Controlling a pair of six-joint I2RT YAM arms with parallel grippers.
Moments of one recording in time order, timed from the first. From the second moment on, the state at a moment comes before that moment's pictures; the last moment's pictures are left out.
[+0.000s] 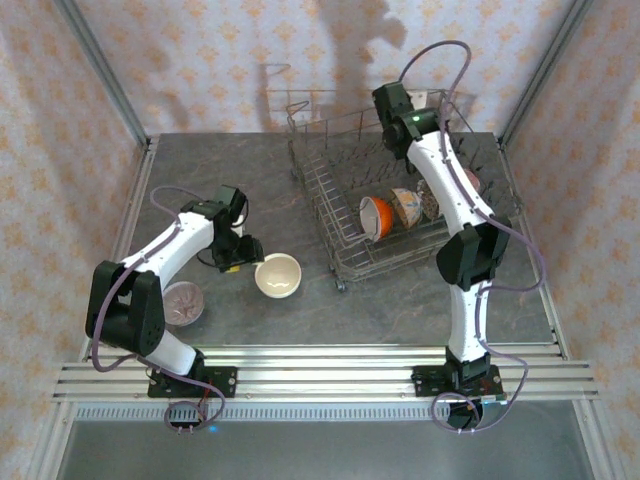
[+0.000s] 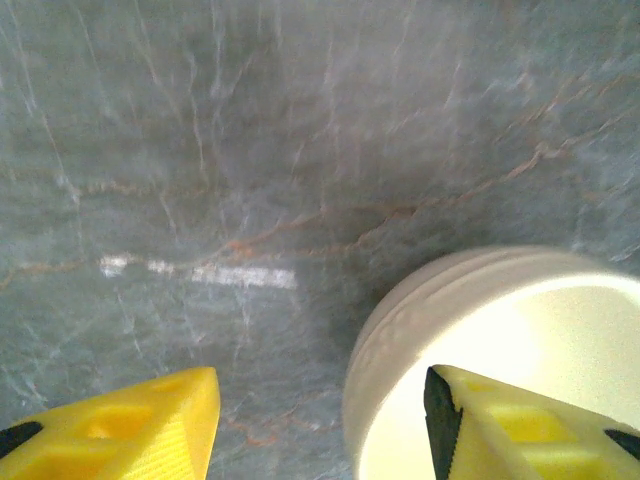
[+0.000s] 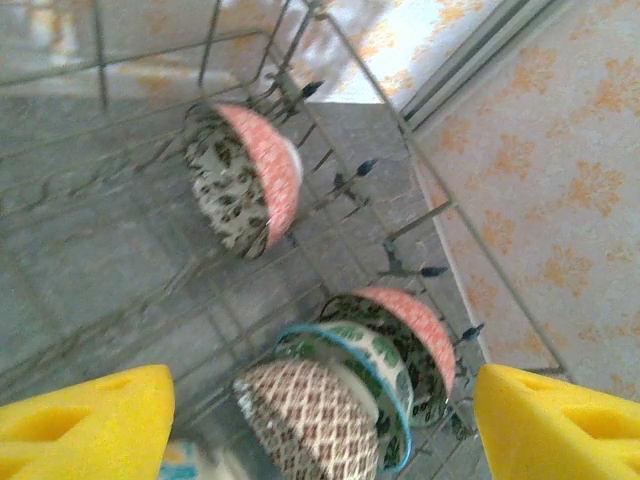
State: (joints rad) left arm -0.21 1.52 1.05 -0.96 0.19 -0.50; right arm 0.39 2.06 2.25 -1.17 0.75 0.26
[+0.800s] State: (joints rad) left arm -0.29 1.61 1.01 -0.90 0.26 -0.52; right arm 0.42 2.03 2.16 -1.16 0.71 0.27
